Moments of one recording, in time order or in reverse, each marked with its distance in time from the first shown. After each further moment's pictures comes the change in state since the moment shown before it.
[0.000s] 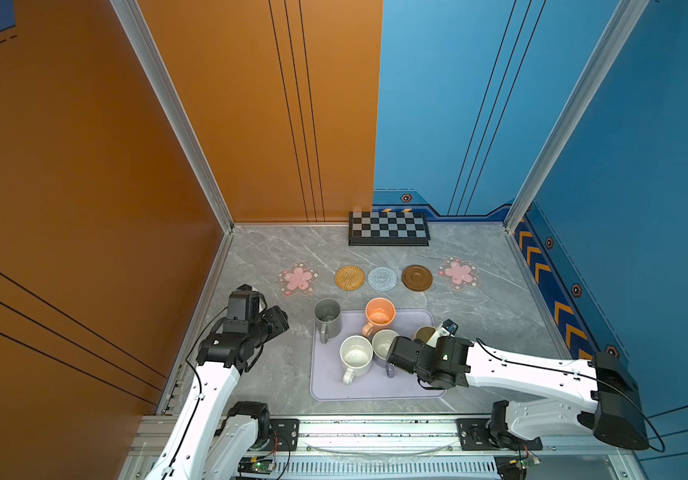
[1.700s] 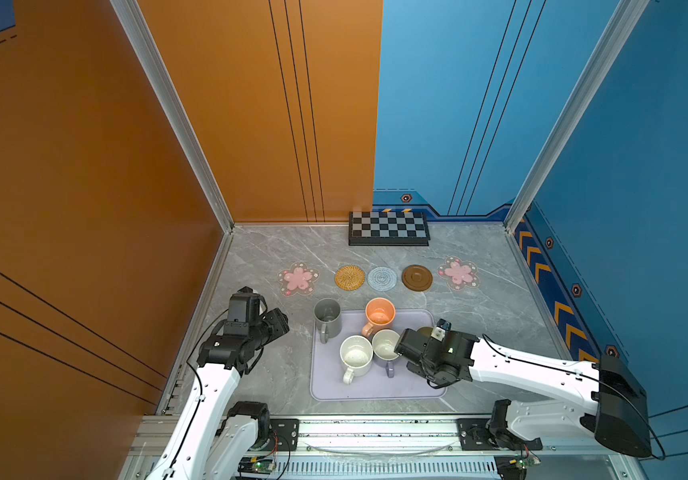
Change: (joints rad) left arm 0.003 -0.005 -0.011 0.000 0.004 0.008; right arm -0.103 -0.038 -0.067 0.021 -0.219 -0.351
